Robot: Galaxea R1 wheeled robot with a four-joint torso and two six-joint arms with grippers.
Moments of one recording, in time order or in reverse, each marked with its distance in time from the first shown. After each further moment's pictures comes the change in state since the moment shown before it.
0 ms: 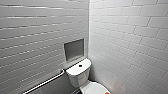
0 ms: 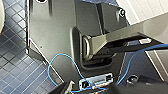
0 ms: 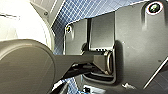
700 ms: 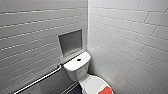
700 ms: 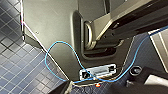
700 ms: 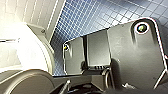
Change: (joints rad) left arm 0.012 0.130 -0.178 0.011 -0.010 0.000; right arm 0.131 -0.135 0.139 0.006 0.018 0.108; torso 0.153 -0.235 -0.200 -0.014
